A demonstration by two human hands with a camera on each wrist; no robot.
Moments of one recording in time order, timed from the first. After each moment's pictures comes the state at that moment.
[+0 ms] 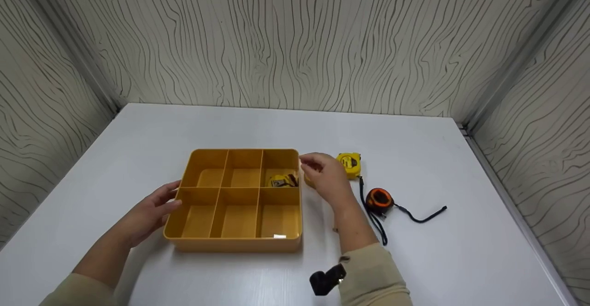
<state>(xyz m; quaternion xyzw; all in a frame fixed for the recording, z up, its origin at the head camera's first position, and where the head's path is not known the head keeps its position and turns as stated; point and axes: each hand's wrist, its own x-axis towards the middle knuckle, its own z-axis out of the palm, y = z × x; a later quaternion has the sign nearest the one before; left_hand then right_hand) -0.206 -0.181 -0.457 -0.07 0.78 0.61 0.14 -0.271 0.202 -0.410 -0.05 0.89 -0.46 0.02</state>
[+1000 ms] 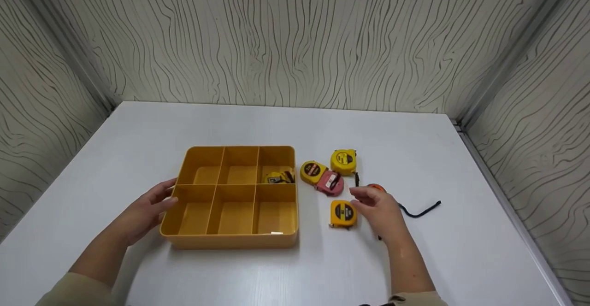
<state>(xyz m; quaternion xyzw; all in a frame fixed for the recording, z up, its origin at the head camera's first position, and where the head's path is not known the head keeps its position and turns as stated) -0.204 -0.180 -0.456 -0.07 0.77 0.62 0.14 -0.215 0.305 -0.449 0.02 0.90 -0.44 0.06</state>
